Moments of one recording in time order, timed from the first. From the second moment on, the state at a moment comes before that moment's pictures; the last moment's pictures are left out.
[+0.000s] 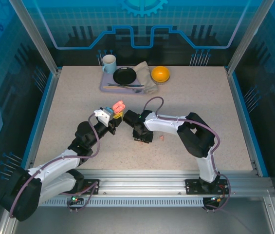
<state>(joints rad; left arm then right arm) -0.48 0.99 0.31 0.70 0.13 0.02 0.90 2.01 1.39 -0.86 0.09 1.16</state>
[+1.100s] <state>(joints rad) -0.48 0.98 0.32 0.67 0.12 0.02 0.86 1.73 1.21 -0.81 0.22 1.14</state>
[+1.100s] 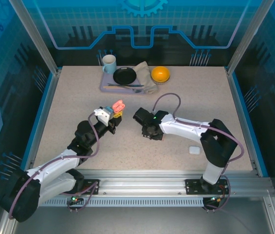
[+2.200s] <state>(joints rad) -0.53 1.22 0.53 0.70 0.10 0.02 0.80 1.39 1.36 -0.27 0.18 0.76</state>
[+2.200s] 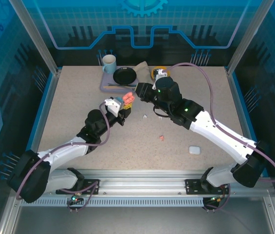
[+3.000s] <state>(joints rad) -0.53 1.27 0.62 0.77 0.03 0.02 0.85 1.49 1.29 0.00 0.13 0.75</state>
